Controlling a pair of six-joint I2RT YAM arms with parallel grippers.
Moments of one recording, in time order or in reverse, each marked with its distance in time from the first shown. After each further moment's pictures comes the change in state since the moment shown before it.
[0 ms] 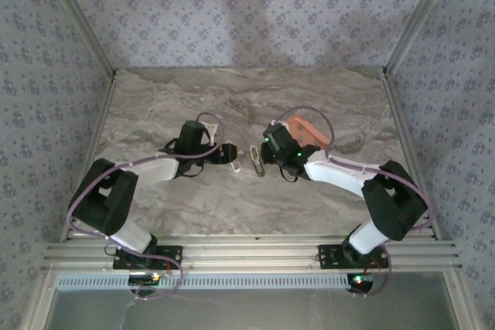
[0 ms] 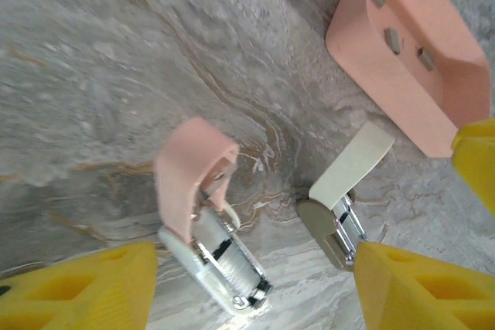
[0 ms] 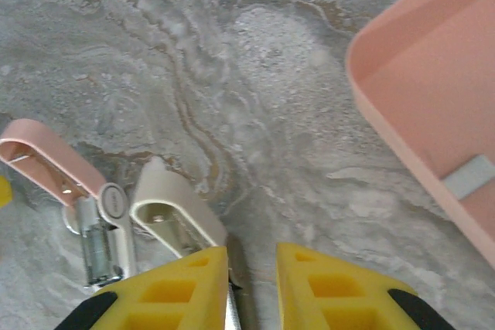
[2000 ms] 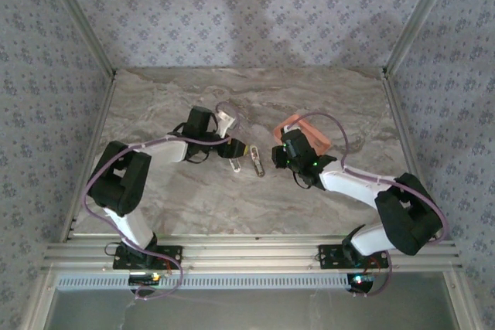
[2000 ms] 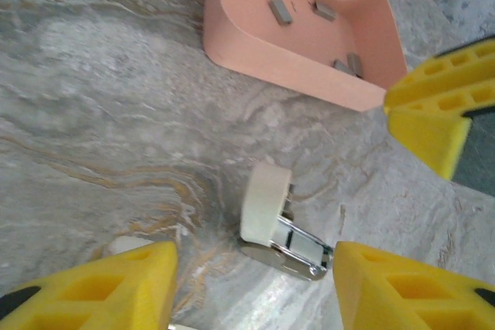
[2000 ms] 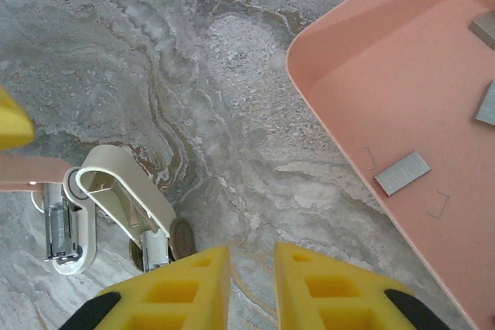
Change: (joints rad) left arm 0.023 0.162 0.211 -0.082 0.299 0.396; right arm -0.076 -0.122 -0.175 0.136 -0.064 -0.101
